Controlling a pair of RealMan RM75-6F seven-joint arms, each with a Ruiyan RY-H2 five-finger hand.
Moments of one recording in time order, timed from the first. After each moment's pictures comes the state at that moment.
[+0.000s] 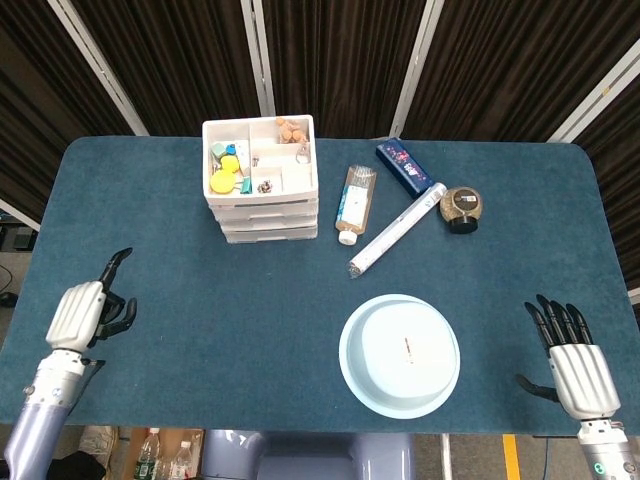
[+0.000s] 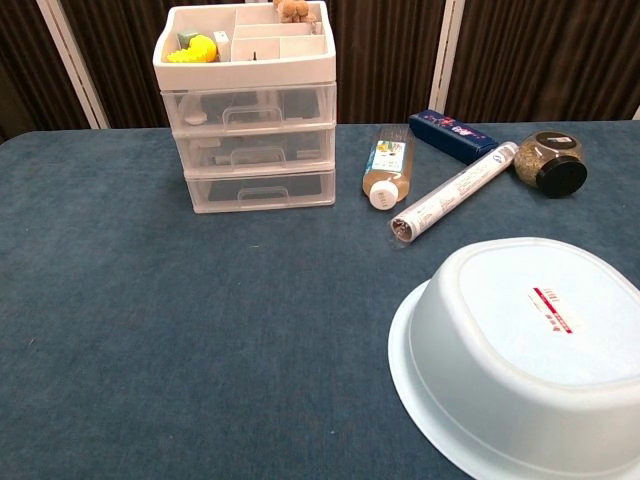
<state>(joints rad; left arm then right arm) -0.29 -1.17 -0.22 -1.99 1.13 1.22 0.09 0.07 -1.12 0.00 -1.65 -1.59 1.48 -0.09</state>
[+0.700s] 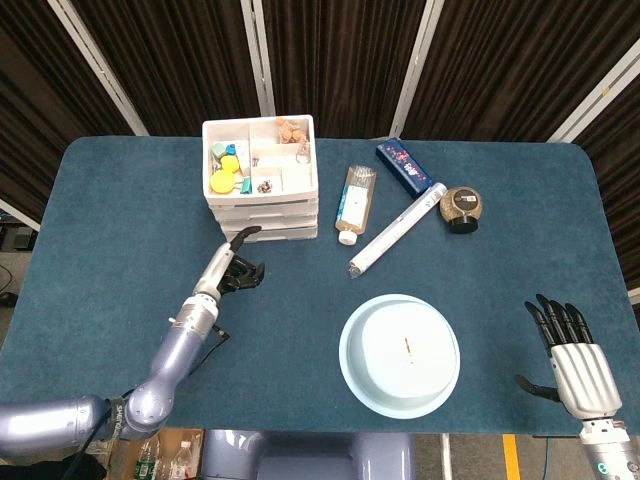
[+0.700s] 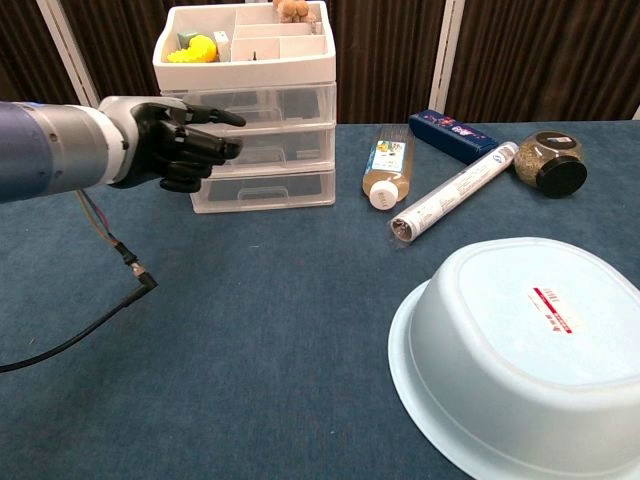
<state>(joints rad) -0.79 -1.58 -0.50 -1.81 0.40 1.05 0.06 0.07 -1.10 0.00 -1.66 -1.60 1.47 -0.04</state>
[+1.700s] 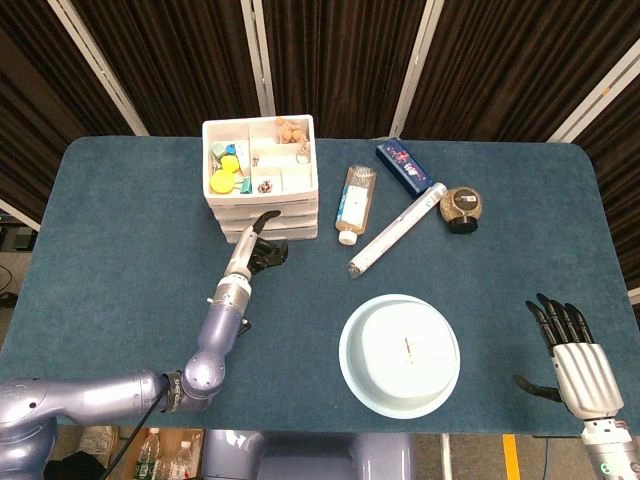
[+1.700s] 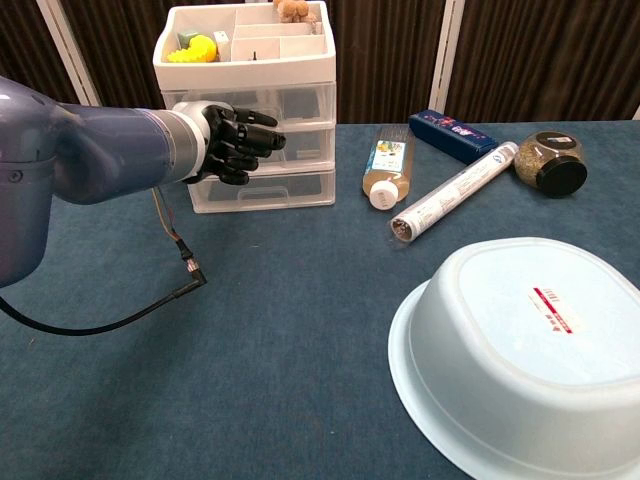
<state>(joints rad) -0.94 -1.79 -0.61 -1.52 0.31 1.06 0.06 0.07 -1.09 0.00 -1.67 -1.60 1.47 0.01</state>
